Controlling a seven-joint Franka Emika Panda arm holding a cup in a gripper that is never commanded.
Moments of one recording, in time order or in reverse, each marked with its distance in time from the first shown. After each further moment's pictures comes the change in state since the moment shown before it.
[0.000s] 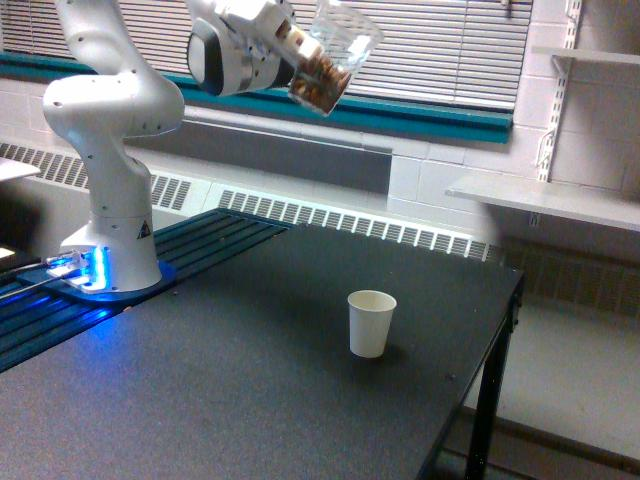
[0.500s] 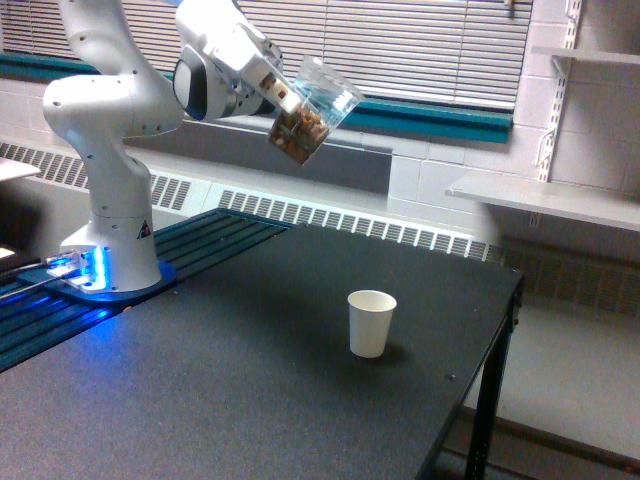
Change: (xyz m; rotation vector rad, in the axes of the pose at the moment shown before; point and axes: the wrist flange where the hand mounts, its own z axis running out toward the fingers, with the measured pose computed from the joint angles) arm -0.046 0.025 0.007 -0.043 -0.113 -0.038
